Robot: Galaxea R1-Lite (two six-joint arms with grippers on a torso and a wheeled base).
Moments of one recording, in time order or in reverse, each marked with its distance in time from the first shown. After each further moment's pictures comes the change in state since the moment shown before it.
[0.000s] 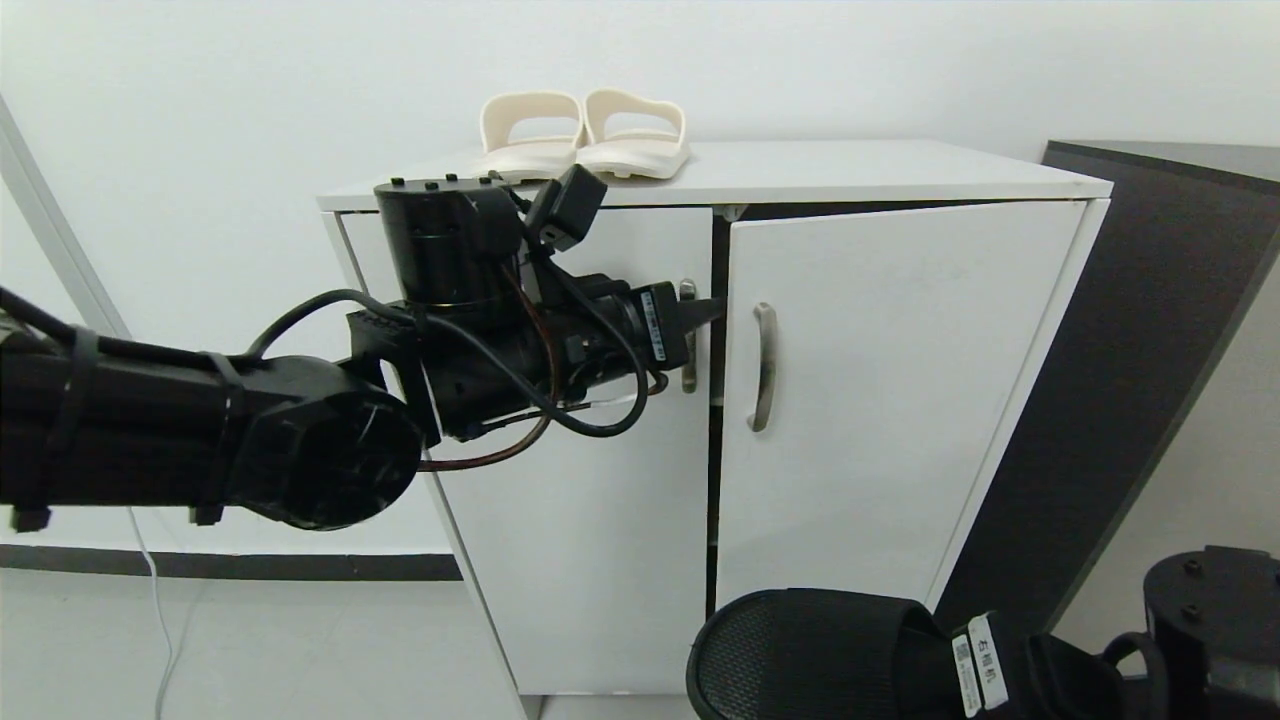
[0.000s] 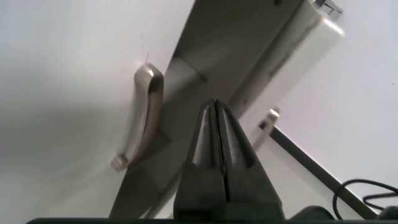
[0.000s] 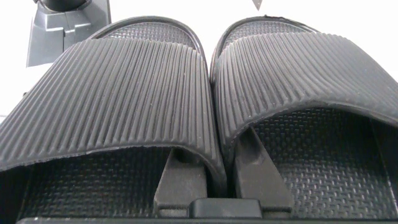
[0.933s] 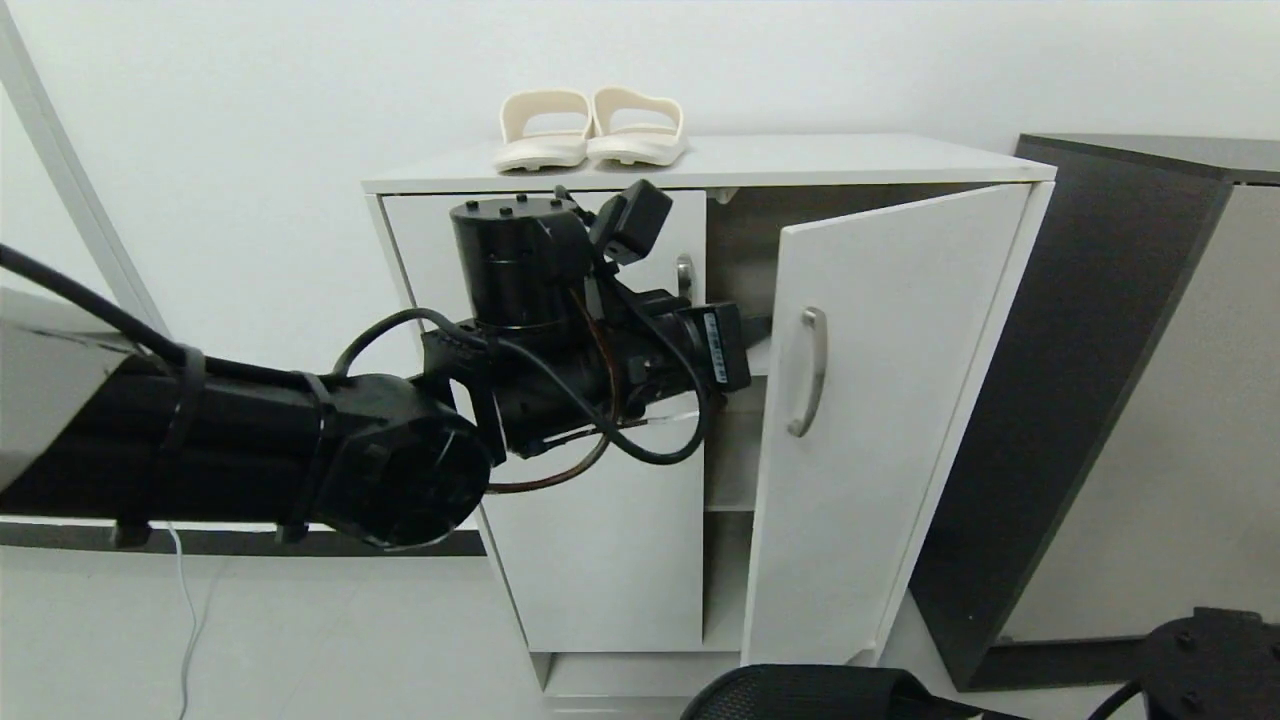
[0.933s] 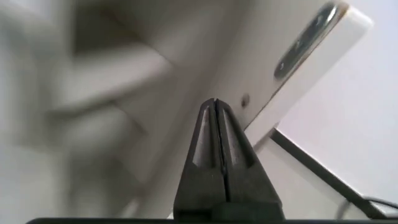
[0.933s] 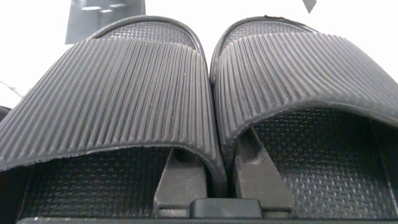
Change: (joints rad) left arm -0.101 0.054 -0.019 -0.059 0.000 0.013; right arm 0.109 0.002 0.049 0.002 0.003 0.006
